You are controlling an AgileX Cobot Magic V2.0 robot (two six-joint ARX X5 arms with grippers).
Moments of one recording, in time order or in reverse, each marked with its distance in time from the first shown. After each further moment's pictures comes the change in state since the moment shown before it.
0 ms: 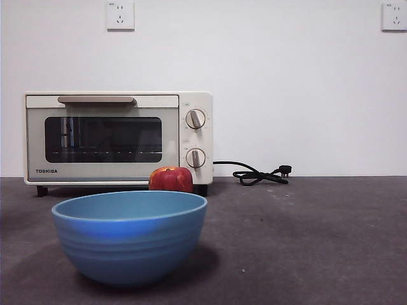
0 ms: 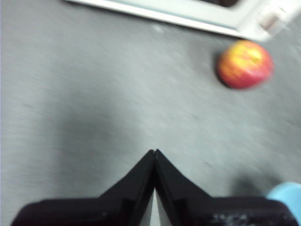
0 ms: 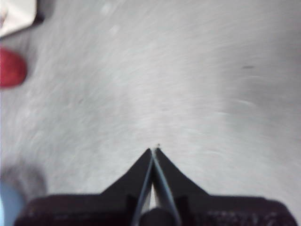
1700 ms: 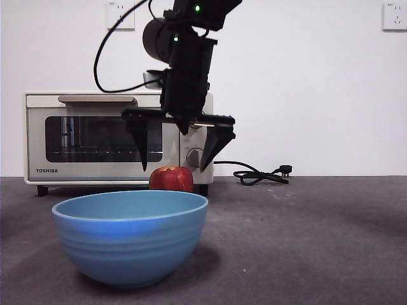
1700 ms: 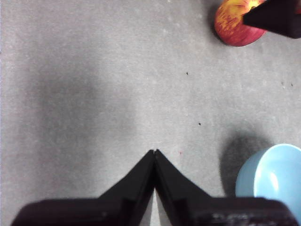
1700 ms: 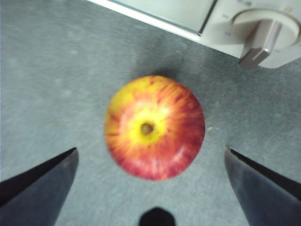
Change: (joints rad) left arm 0.000 0.010 0.000 -0.137 0.048 0.014; right arm 0.650 1.317 1.253 -0.149 0.342 0.014
